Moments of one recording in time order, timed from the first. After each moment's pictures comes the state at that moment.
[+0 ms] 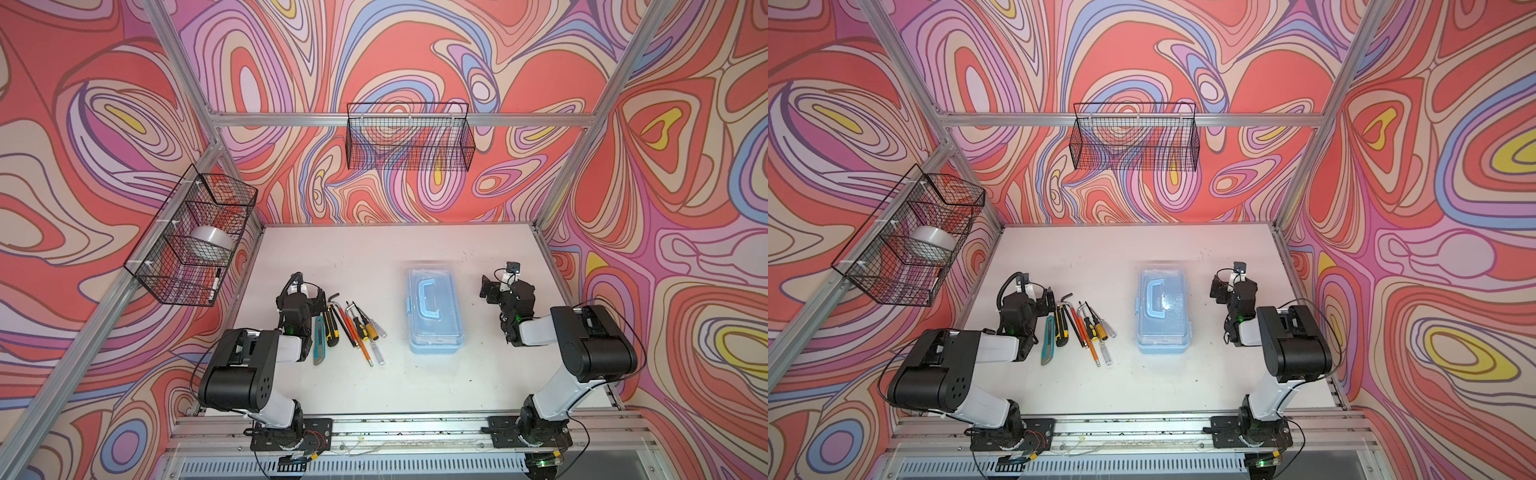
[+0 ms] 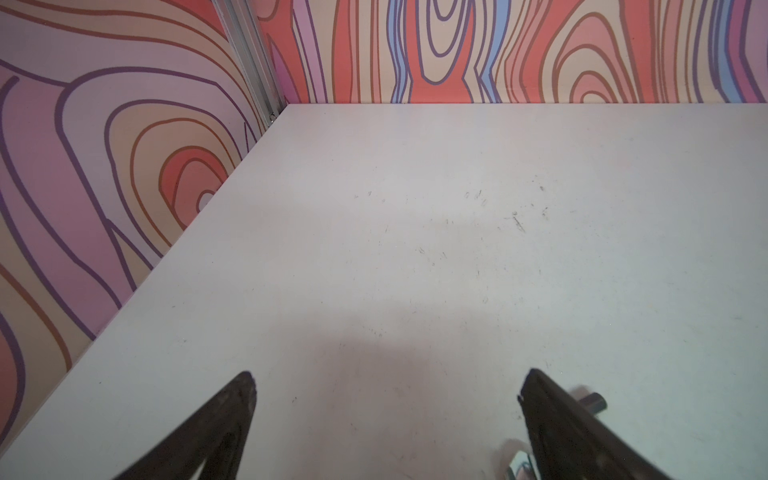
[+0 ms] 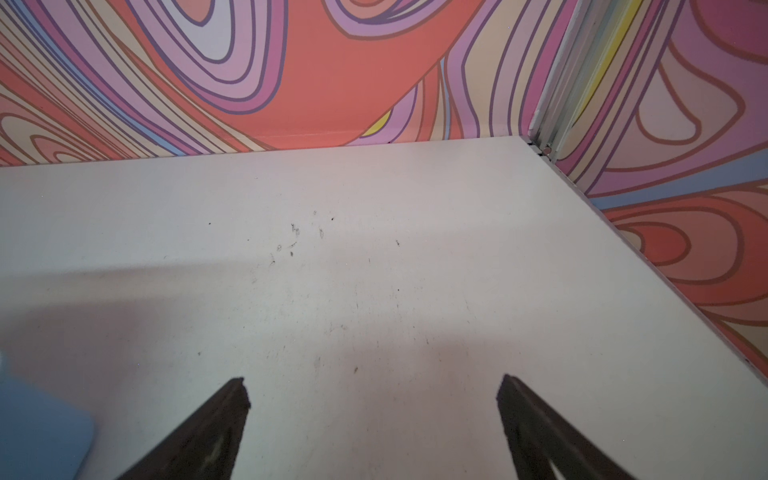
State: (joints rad) left arm -0.04 1.54 0.35 0.83 -0.25 -0.03; right arm 0.01 1.71 0.48 0.93 0.07 0.05
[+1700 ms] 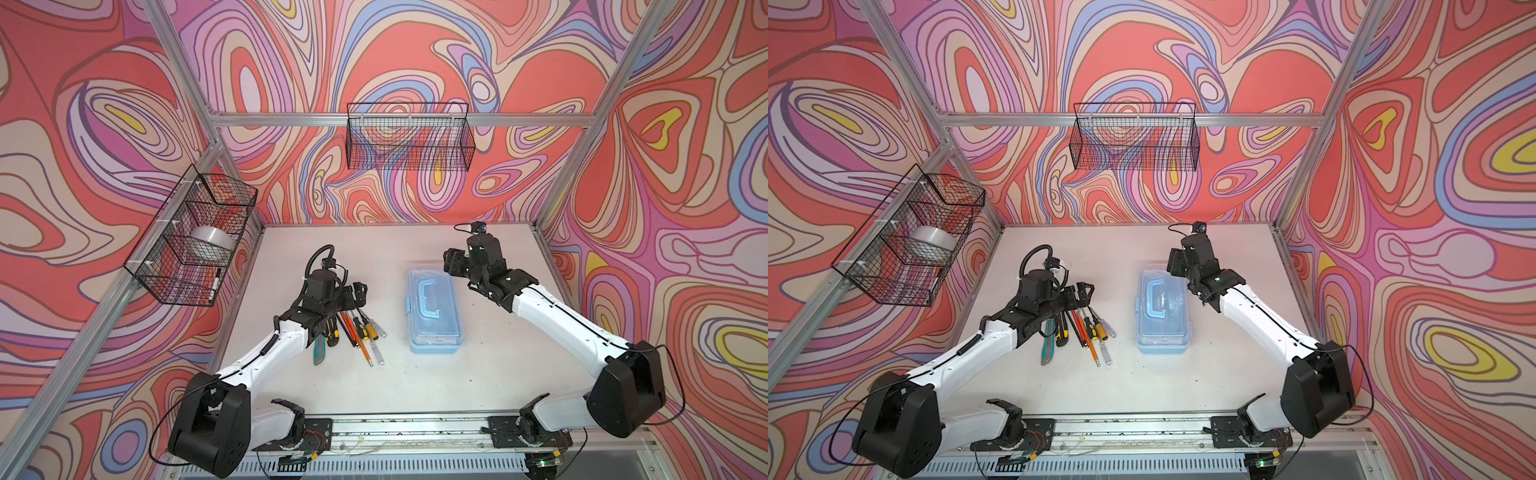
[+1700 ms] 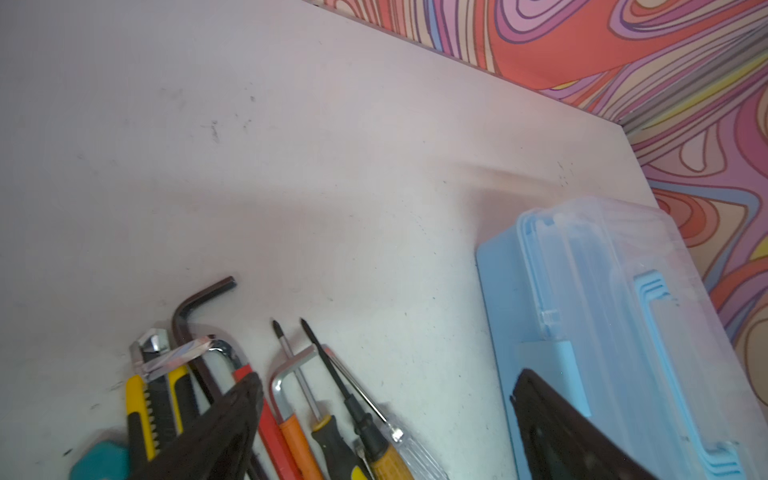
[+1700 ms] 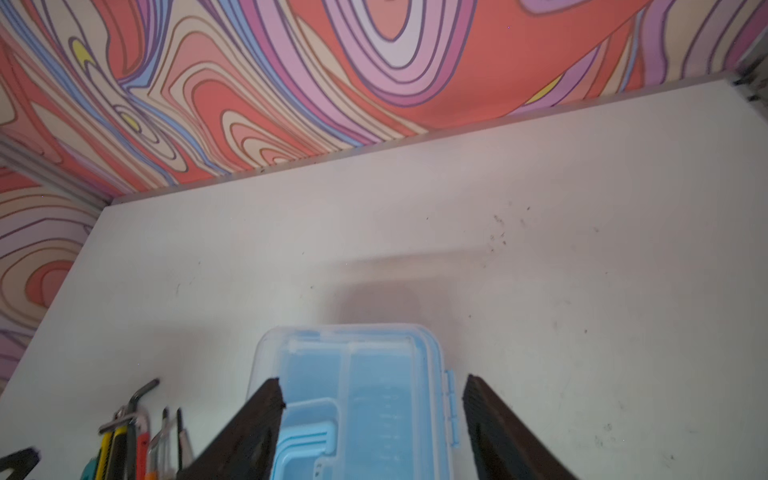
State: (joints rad) left arm -0.35 1.24 0.71 -0.08 0.09 -0.50; right arm 0.46 1.42 1.16 -0.33 0.16 0.49
